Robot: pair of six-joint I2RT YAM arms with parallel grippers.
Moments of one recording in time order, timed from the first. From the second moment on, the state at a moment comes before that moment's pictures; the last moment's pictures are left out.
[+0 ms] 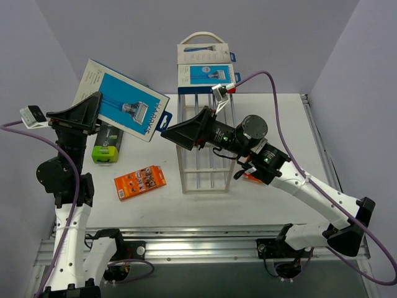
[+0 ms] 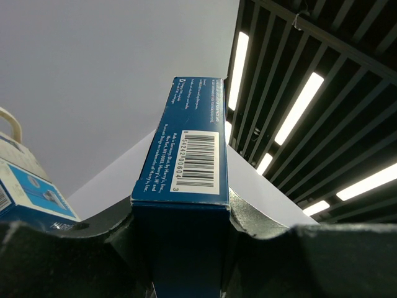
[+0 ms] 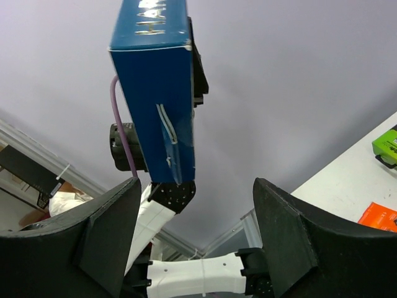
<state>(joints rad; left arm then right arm) 0.07 0.79 0.92 0.68 0.30 -1.62 0.89 1.27 1.30 0.25 -0.34 0.92</state>
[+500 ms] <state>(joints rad) 0.07 0.78 0.83 0.67 0.26 -1.64 0.97 1.38 1.36 0.29 -0.28 0.92</state>
